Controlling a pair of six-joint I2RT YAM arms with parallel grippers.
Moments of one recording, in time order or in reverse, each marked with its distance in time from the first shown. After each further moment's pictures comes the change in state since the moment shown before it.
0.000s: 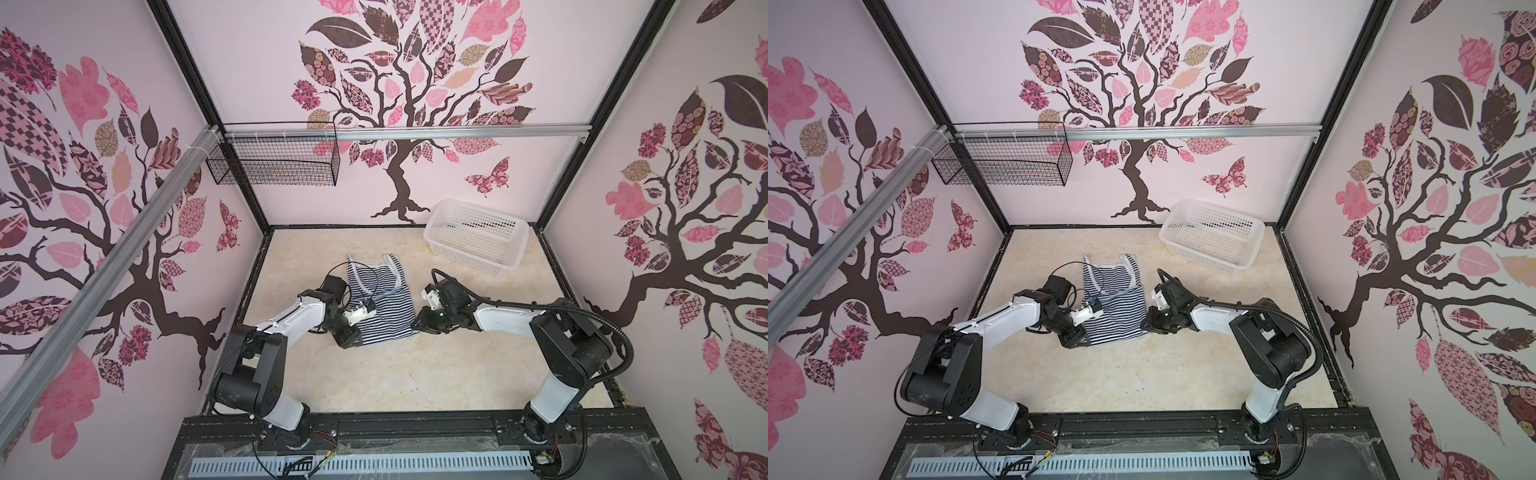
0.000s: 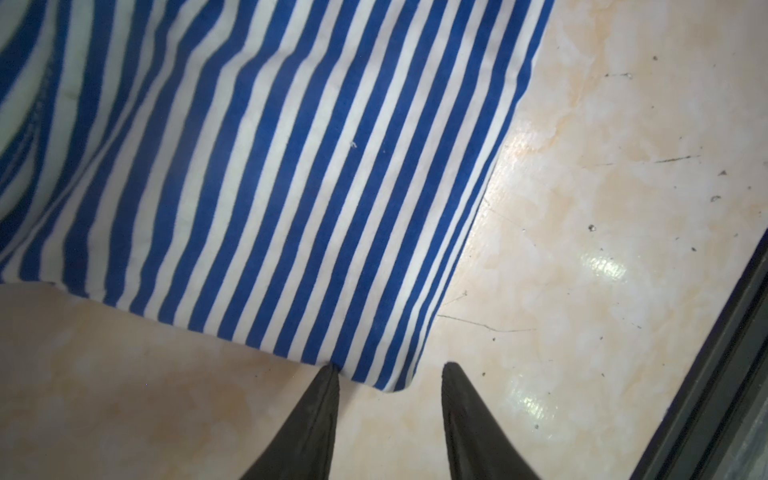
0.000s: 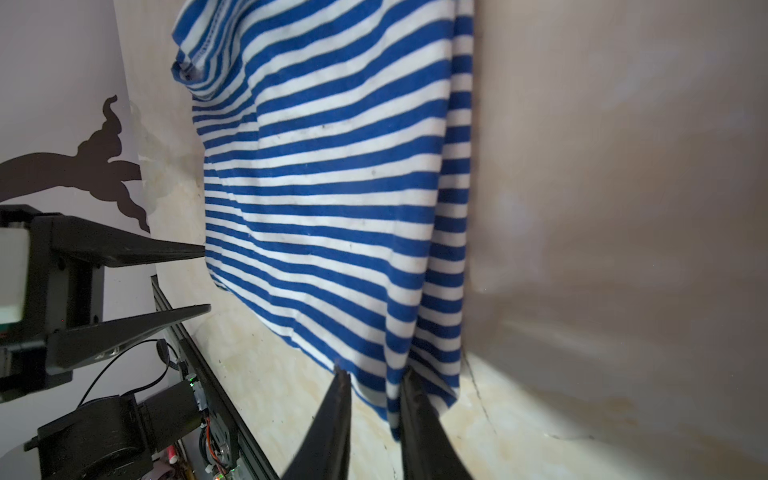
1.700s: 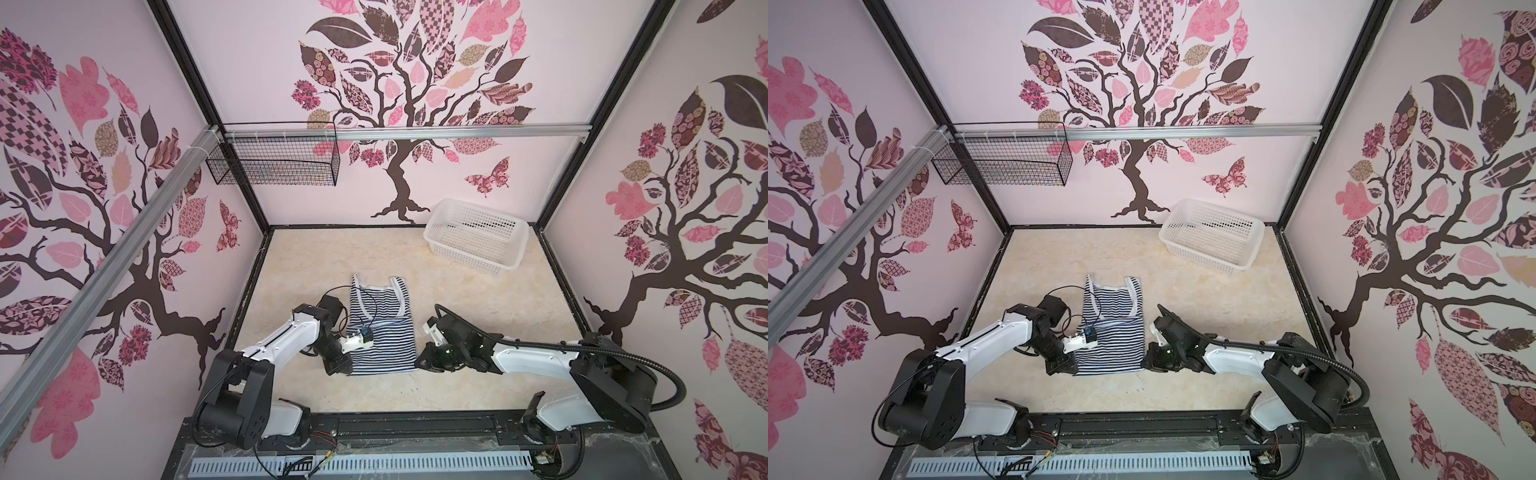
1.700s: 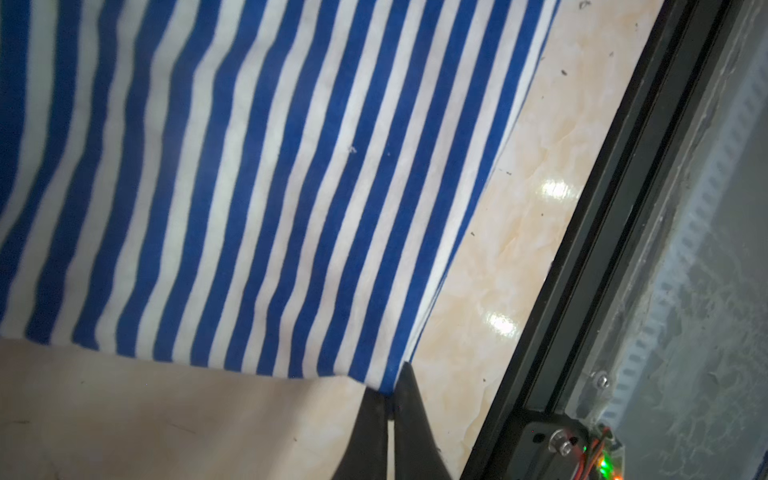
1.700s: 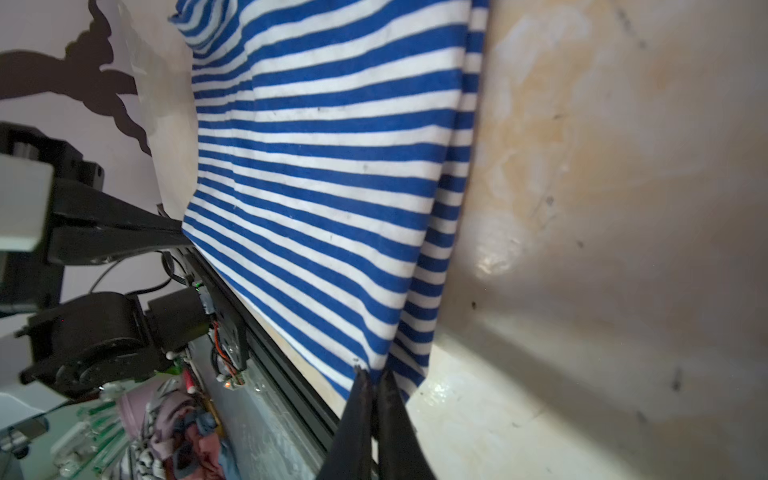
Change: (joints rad) left arm -0.030 -0.173 -0.145 -0.254 0.014 0.166; right arm 0.240 -0.298 -0.329 0.097 0.069 0.249
